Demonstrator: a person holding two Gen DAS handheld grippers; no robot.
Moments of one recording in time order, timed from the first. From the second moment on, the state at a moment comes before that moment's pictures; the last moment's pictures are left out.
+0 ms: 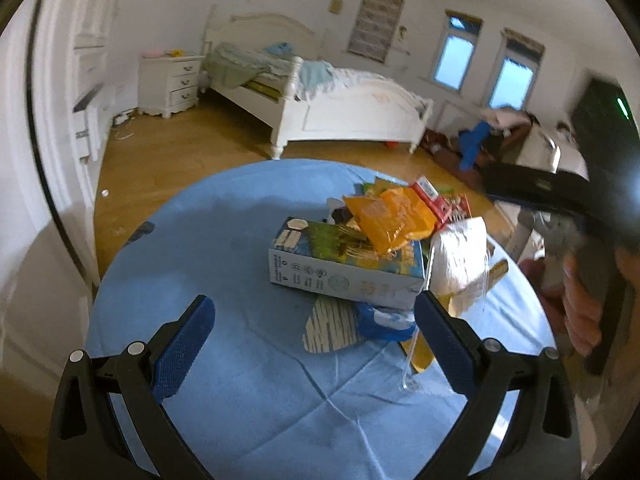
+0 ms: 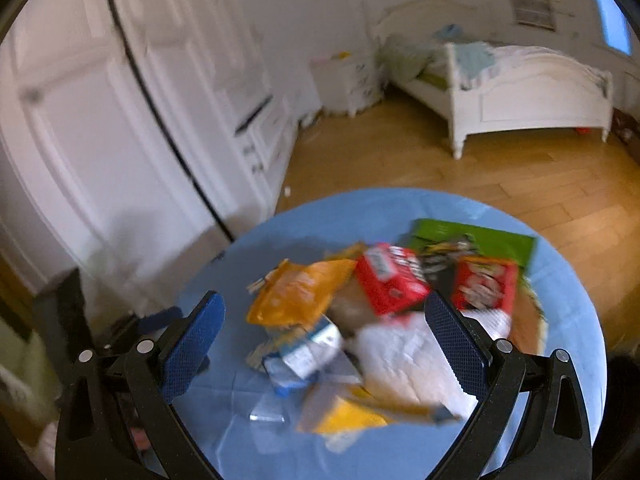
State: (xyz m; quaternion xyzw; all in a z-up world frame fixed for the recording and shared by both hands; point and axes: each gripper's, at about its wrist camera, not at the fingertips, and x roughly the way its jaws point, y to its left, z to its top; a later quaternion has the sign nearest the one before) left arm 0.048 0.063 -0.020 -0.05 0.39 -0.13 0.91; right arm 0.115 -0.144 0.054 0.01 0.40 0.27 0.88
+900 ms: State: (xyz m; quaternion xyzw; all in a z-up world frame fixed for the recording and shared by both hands) left arm 0.097 0.034 -0.007 0.17 0.34 -0.24 0.89; right arm 0.089 -0.224 0.039 0.14 0.40 0.31 0.85
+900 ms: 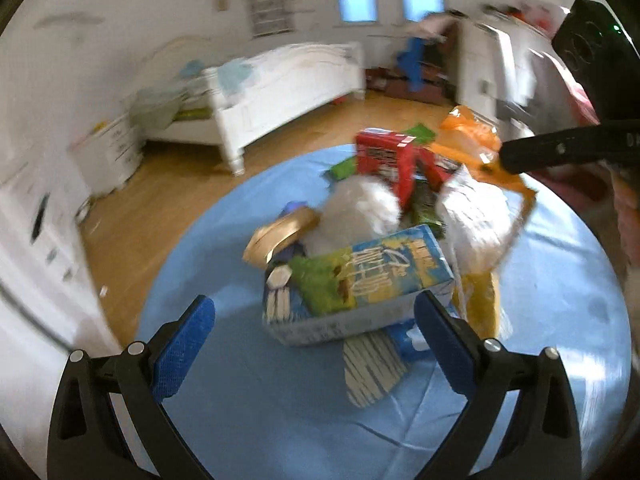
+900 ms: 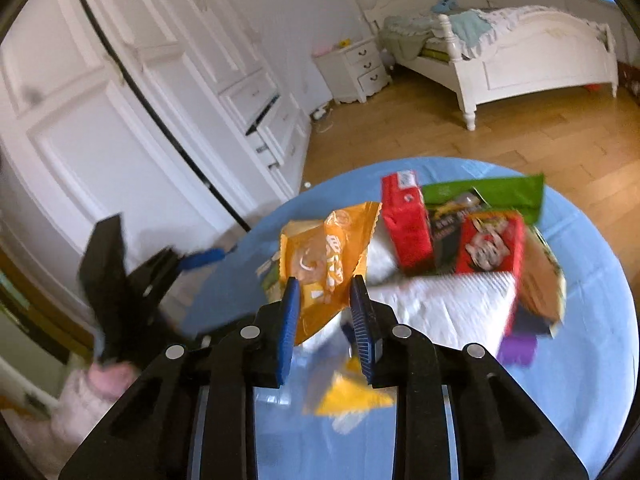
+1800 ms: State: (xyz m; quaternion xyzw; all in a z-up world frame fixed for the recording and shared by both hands) left arm 0.077 0.020 -0.006 0.25 0.34 -0.27 0.87; right arm 0.029 -0.269 0.003 0.21 0.42 0.29 0.84
